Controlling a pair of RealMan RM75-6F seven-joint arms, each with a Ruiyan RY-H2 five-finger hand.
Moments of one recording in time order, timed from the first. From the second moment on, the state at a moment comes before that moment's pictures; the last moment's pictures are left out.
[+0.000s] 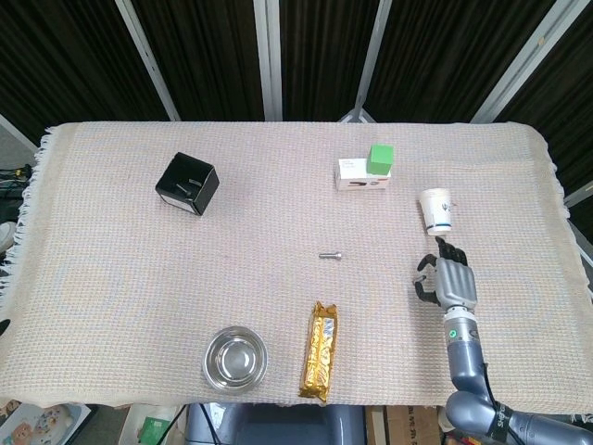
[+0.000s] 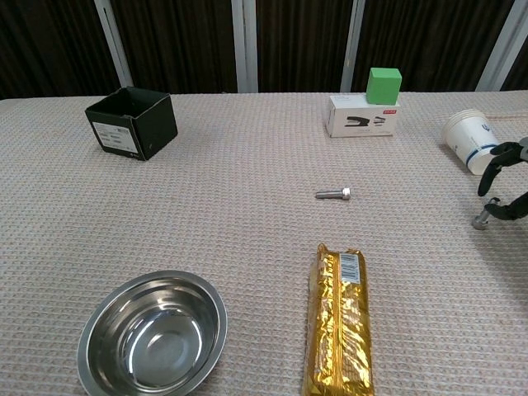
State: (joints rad) left arm 0.01 -1.03 -0.13 -1.68 1.35 1.57 -0.03; right arm 0.48 -1.47 0.26 -1.69 -0.72 1.21 -0.49
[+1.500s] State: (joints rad) left arm 0.00 -1.01 -0.13 -1.66 1.33 1.52 -0.09; right arm 0.86 -1.96 0.42 -1.39 -0.56 1.37 -0.88
